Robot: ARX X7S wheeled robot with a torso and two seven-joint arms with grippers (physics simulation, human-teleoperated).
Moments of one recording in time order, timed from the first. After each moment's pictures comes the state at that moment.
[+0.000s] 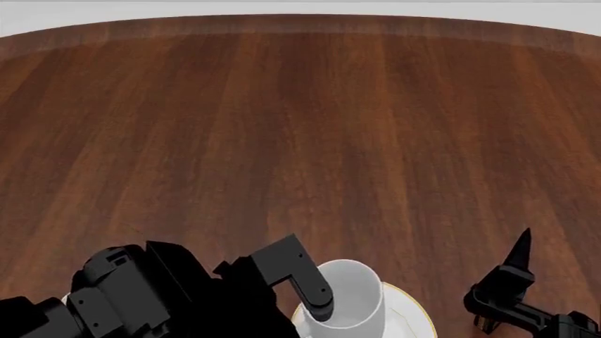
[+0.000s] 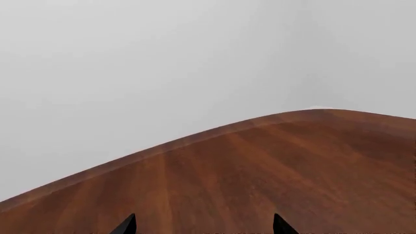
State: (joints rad) left arm -1.25 0.00 1.51 -0.88 -0.96 -0.65 0.43; right arm 0.17 0.31 0.16 -0.15 0.55 0.20 0.22
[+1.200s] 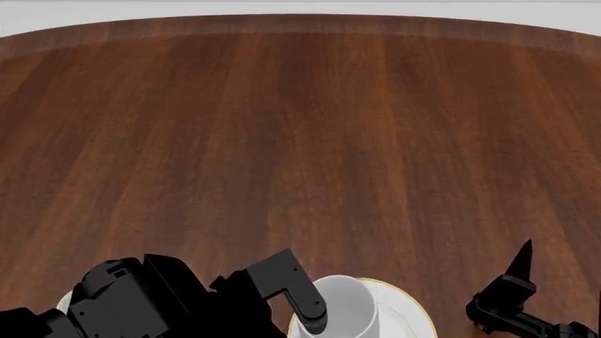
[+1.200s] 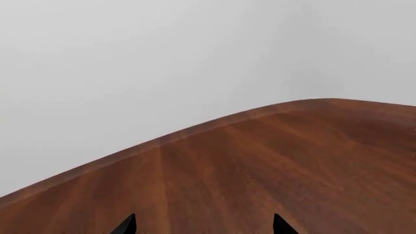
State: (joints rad) left arm -1.21 0.00 1.54 -0.92 -0.97 -0.62 0.46; right arm 0.16 0.31 0.16 -0.10 0.57 0.16 0.21
